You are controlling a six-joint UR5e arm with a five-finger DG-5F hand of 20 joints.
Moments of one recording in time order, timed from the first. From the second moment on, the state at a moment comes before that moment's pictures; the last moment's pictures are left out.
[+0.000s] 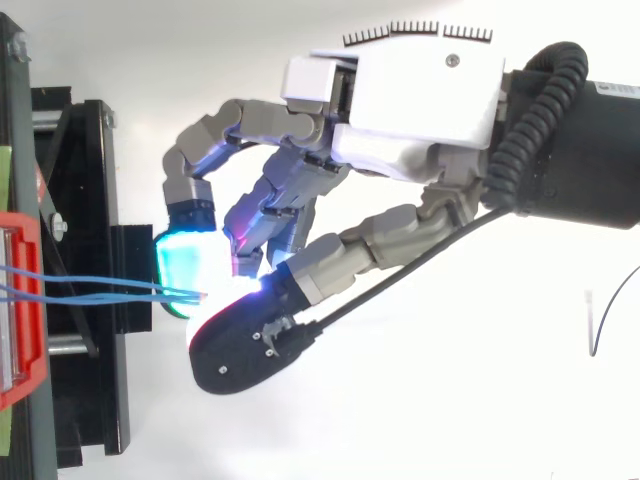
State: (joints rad) arm 0.12 -2.28 -0.97 -3.28 -1.29 0.02
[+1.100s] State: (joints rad) arm 0.12 -2.28 -0.97 -3.28 -1.29 0.02
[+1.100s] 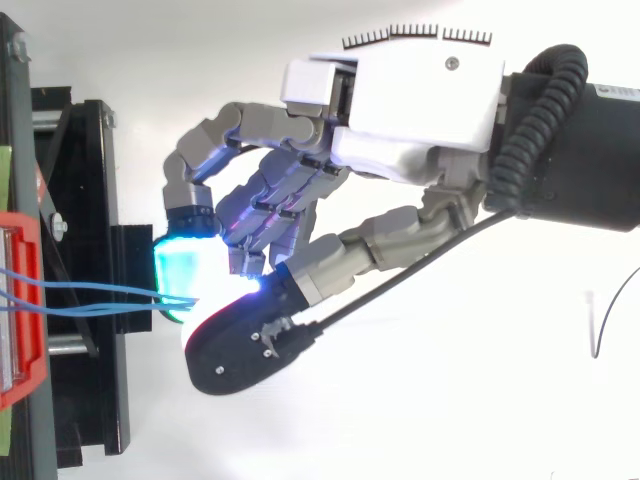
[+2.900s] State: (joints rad) arm 0.12 -2.28 -0.97 -3.28 -1.29 0.04
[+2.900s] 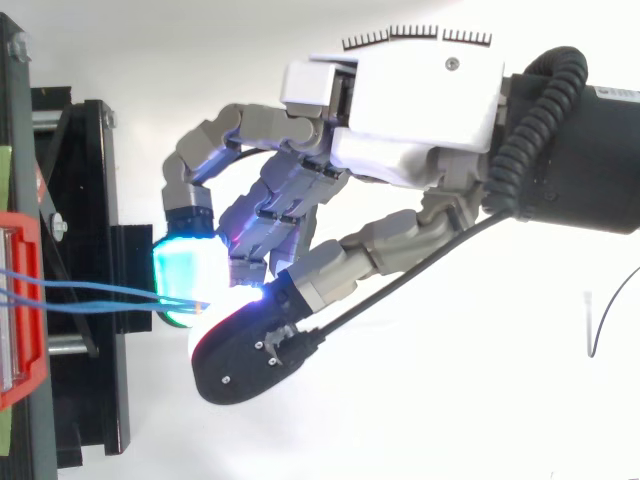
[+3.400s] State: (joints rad) arm 0.12 -2.28 -0.97 -3.28 -1.29 0.04
